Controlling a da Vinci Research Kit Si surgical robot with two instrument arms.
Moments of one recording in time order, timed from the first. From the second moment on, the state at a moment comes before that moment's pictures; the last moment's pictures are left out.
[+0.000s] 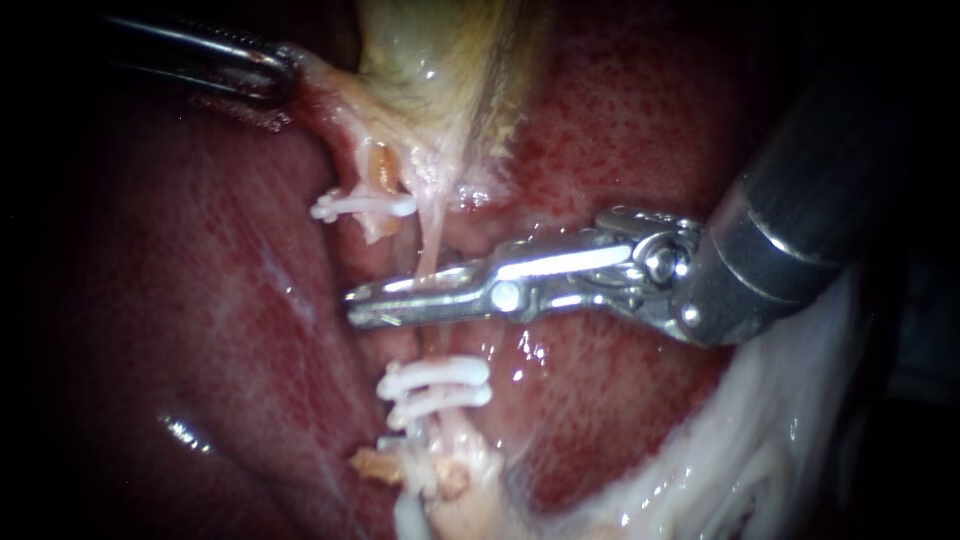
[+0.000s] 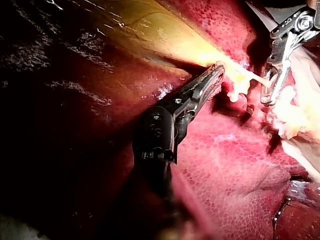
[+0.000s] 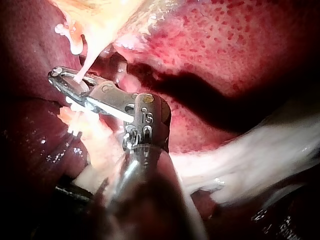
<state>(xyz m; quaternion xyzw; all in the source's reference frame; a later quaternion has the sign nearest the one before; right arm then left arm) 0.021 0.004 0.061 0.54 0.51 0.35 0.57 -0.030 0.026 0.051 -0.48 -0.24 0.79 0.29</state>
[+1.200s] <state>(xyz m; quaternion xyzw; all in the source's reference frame) 0.004 0.003 0.059 0.21 0.59 0.12 0.77 -0.030 0.026 0.051 -0.48 -0.24 0.79 0.29</state>
